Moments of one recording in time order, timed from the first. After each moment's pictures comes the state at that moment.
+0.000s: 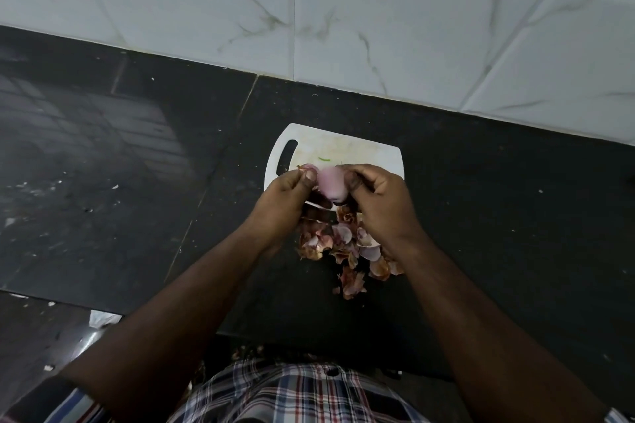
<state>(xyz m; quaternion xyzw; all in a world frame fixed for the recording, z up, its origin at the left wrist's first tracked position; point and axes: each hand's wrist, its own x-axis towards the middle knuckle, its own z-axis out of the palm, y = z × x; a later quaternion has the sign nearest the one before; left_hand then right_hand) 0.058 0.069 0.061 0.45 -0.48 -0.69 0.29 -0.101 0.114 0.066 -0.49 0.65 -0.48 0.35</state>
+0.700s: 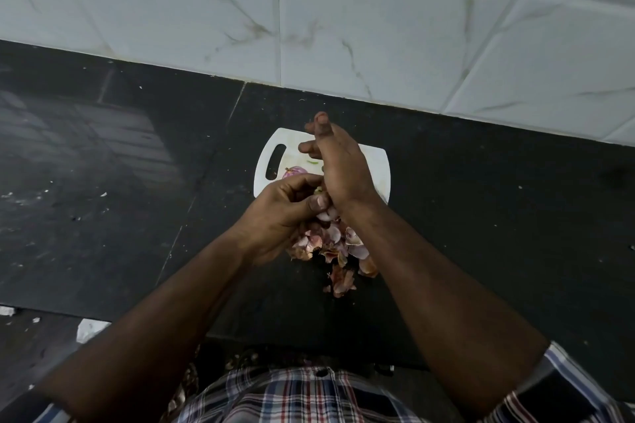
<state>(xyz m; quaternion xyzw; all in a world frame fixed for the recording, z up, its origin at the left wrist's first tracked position) 0.060 0.087 0.074 0.23 -0.44 -0.81 0.31 -0.063 0.085 0.114 -0.45 0.67 -0.47 0.36</state>
